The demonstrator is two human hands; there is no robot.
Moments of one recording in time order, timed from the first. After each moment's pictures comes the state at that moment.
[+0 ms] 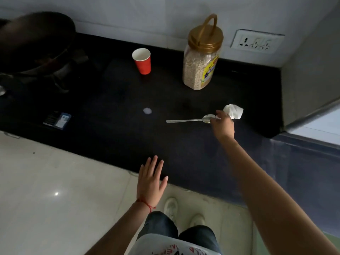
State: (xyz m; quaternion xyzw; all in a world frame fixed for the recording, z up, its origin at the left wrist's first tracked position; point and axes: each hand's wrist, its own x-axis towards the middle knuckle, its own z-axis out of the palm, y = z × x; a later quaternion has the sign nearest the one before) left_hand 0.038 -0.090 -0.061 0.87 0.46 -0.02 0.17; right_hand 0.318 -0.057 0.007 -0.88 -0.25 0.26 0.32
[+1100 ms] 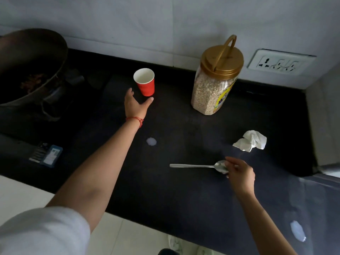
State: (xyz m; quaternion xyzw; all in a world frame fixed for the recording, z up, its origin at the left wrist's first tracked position) left_hand 0.155 0.242 -0.009 0.62 0.60 0.30 0.39; right_hand 0.311 -0.060 -0.036 -0.86 -0.14 0.27 0.41
